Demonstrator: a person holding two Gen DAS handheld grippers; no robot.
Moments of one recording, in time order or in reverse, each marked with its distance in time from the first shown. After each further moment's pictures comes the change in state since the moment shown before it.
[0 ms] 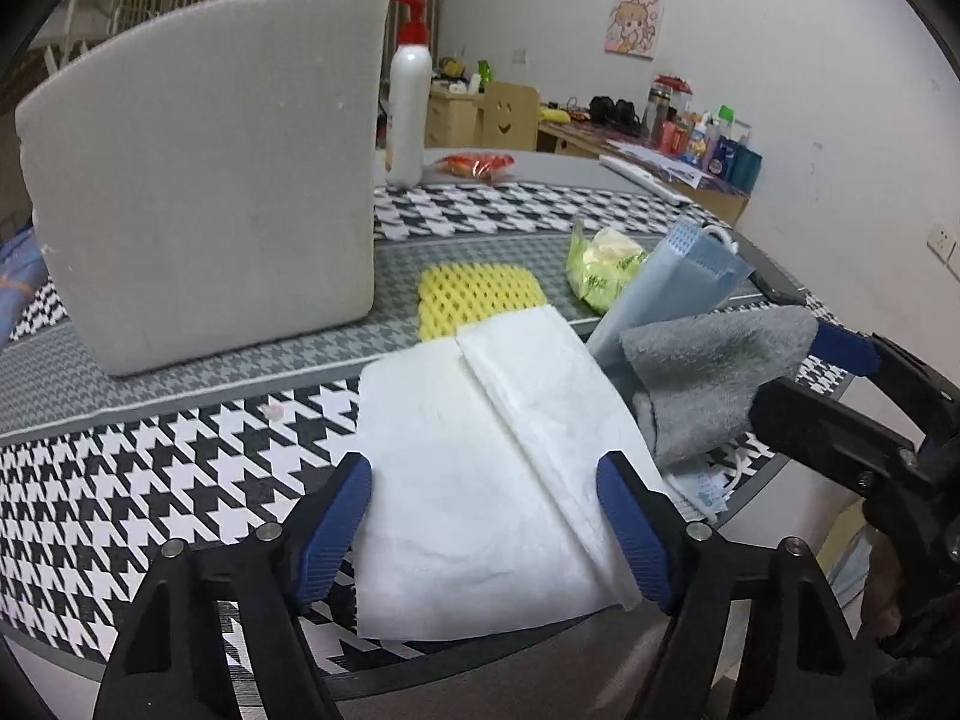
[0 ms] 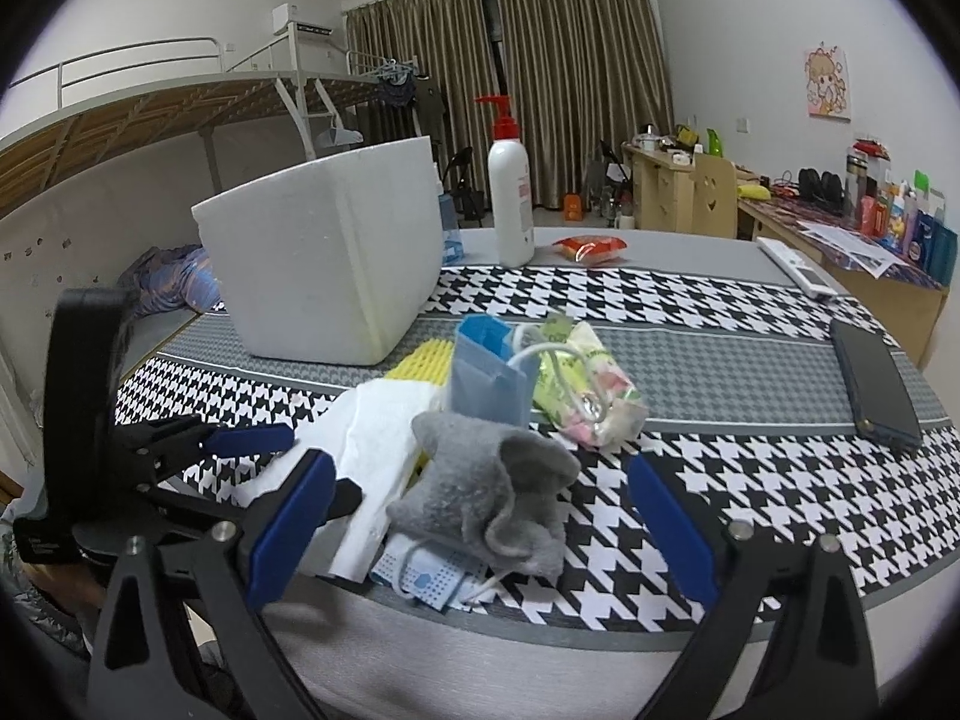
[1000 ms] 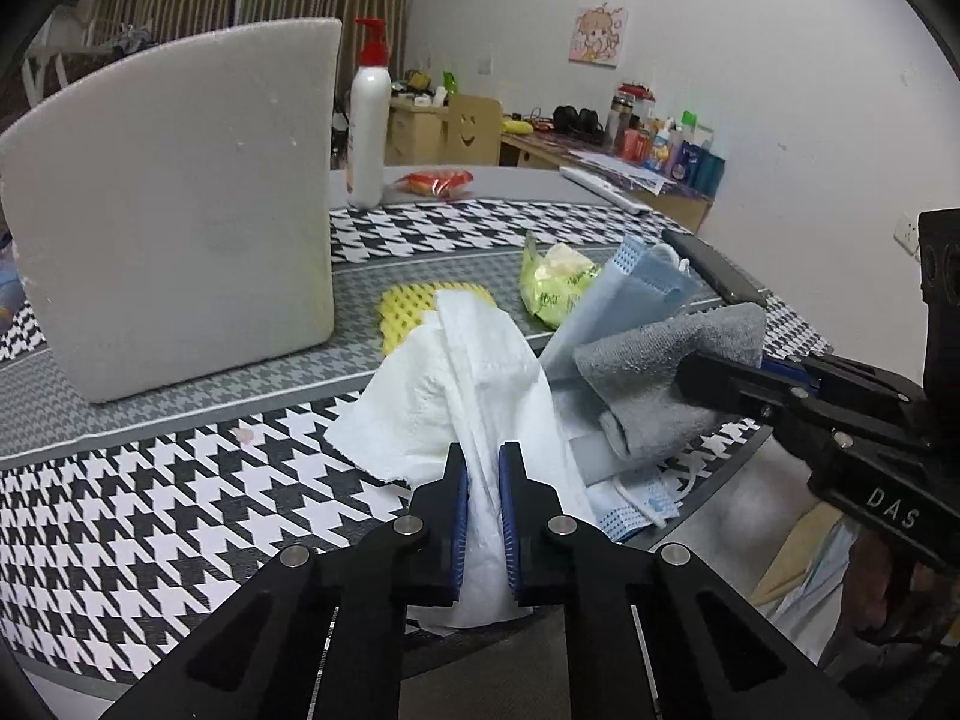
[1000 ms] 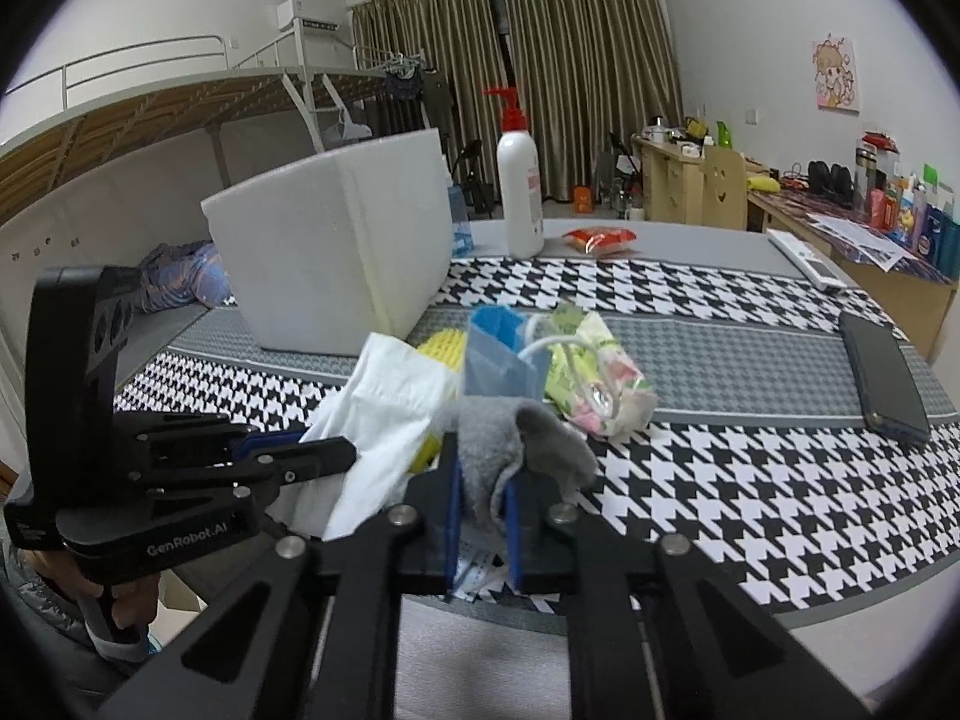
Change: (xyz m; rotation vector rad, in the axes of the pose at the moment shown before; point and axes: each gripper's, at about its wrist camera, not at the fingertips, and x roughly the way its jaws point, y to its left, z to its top) left arm -0.011 -0.007 0.003 0.045 -0.041 -0.079; right arm -0.005 -0.001 0.000 0.003 0.004 0.030
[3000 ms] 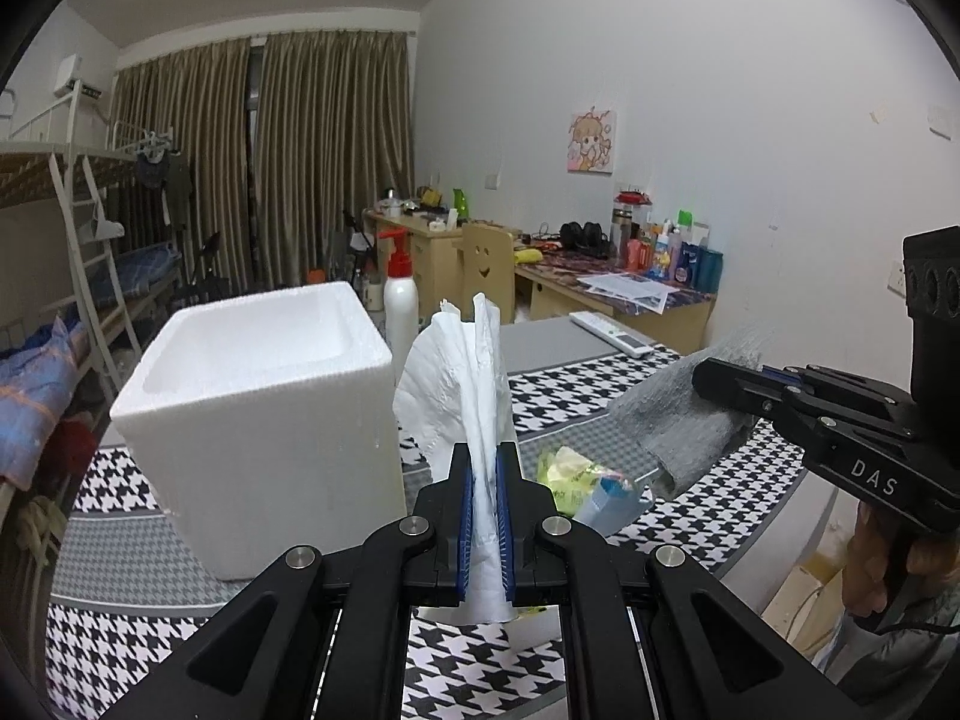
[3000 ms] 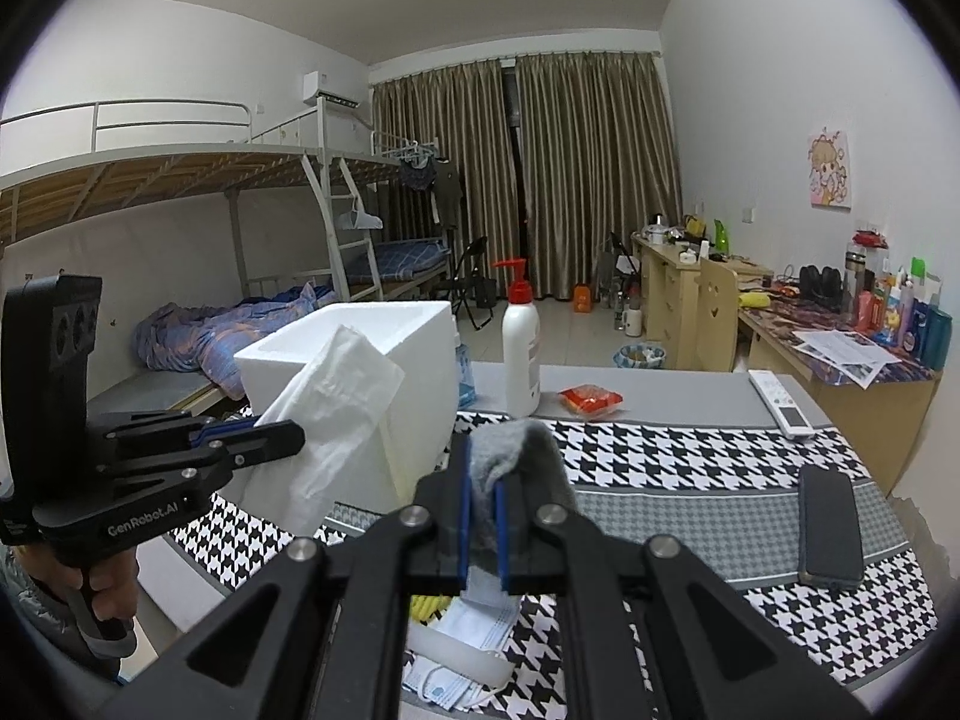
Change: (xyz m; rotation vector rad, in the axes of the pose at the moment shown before) left arm -0.089 -0.003 0.068 0.082 -0.272 0.075; right arm -0.048 0.007 0.068 -0.063 -0.225 -0.023
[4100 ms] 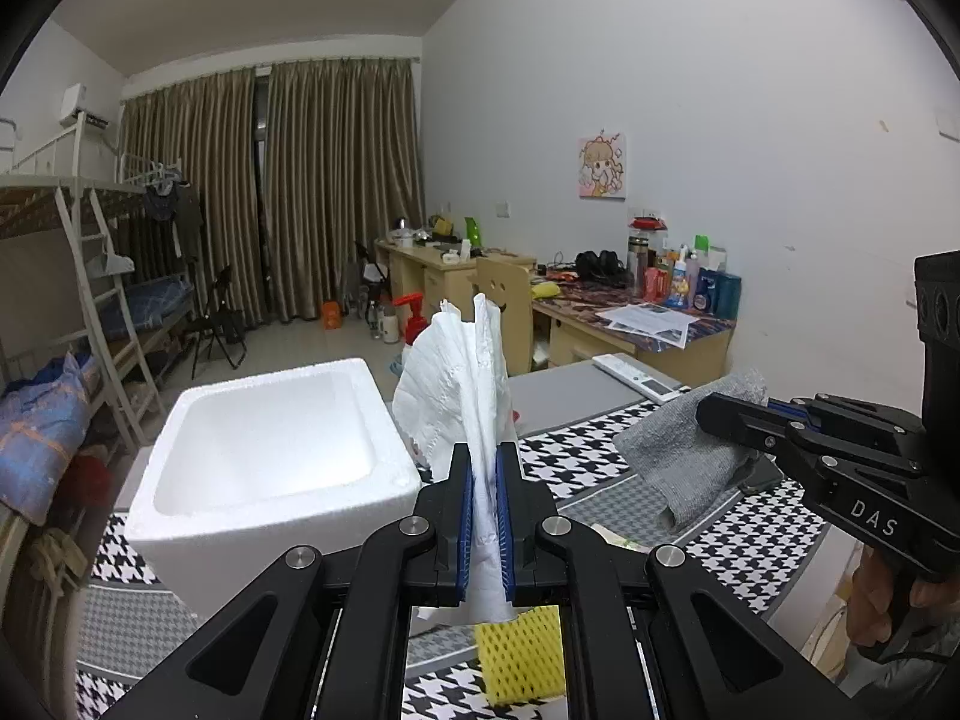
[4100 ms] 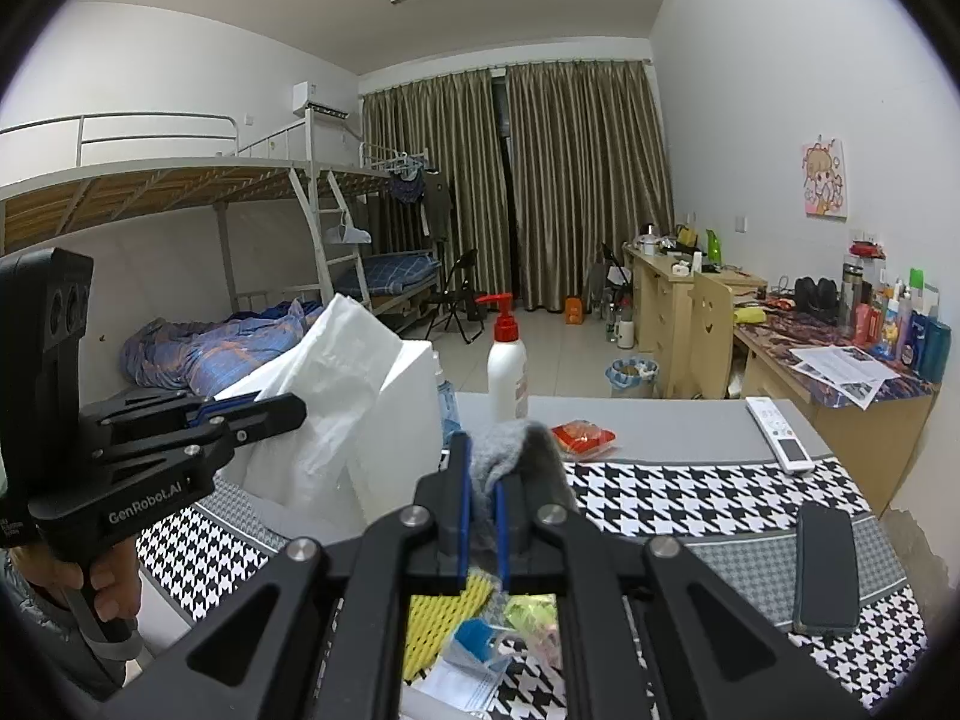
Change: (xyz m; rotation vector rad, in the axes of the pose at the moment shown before) left arm 0.019 0.008 0.047 0.029 -0.061 0.046; right arm 0.022 -0.010 0.034 0.012 -0.026 -0.020
